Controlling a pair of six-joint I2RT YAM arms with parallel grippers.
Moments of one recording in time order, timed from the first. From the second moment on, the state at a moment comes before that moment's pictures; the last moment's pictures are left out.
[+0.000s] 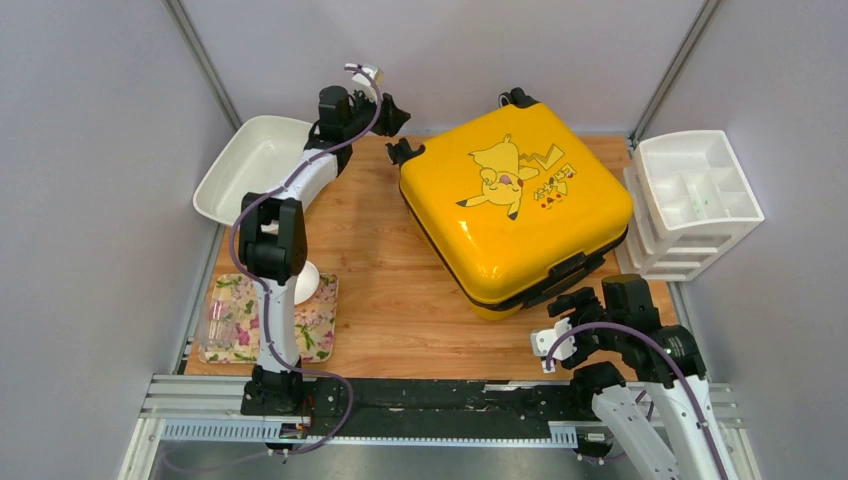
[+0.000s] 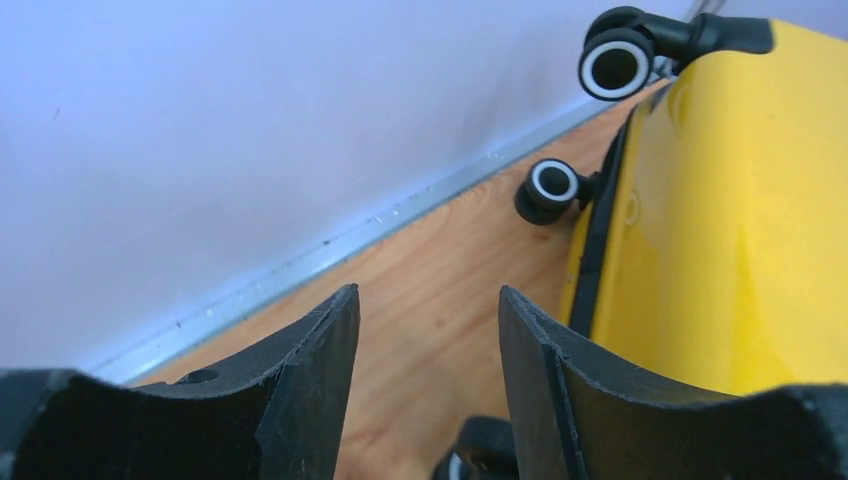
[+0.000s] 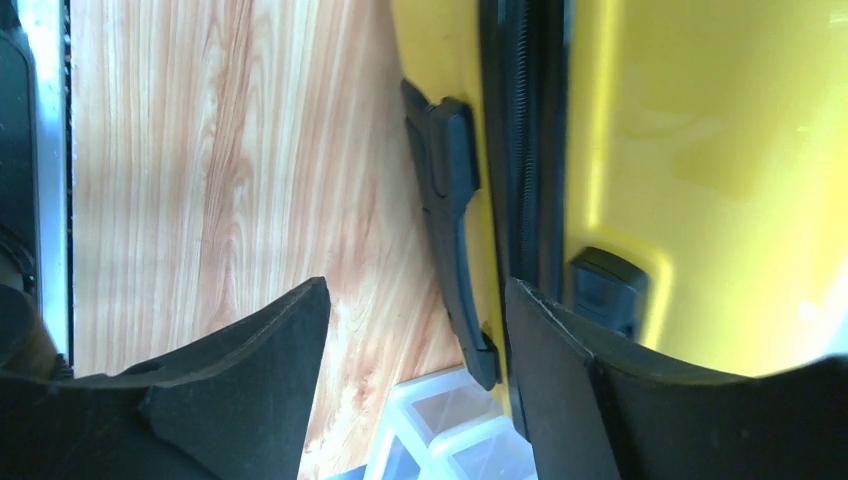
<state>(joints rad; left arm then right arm) -0.21 2.13 1.79 0.24 0.54 -0.12 0.26 0.51 0.74 -1.23 -0.34 -1.66</state>
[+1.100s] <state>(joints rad) -0.26 1.88 1.28 0.26 0.68 0.59 -0.15 1.06 1.00 -0.99 -0.14 -0.46</state>
